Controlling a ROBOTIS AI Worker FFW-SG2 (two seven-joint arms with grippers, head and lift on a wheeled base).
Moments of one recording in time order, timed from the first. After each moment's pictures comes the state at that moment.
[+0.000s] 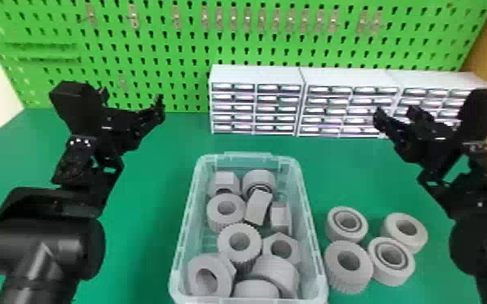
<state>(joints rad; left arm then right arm) -0.16 0.13 -0.03 -1.73 0.08 0.10 -0.09 -0.17 -0.12 -0.19 -1.79 -0.15 0.36 0.28</state>
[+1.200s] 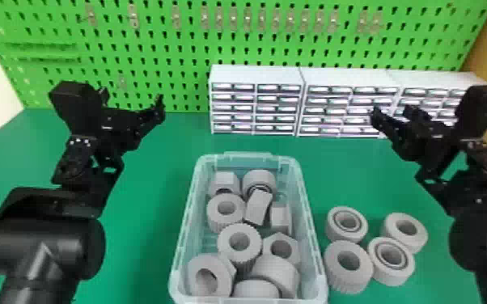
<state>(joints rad) -0.16 0.13 -0.03 -1.73 0.09 0.10 -0.09 -0.18 -0.12 -0.18 -1.79 -0.16 0.40 0.28</state>
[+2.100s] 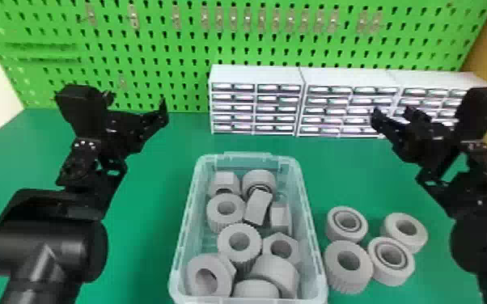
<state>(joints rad) -0.16 0.13 -0.04 -1.73 0.08 0.11 -0.08 -0.17 -0.13 -0.18 -1.79 -0.17 0.40 0.28</state>
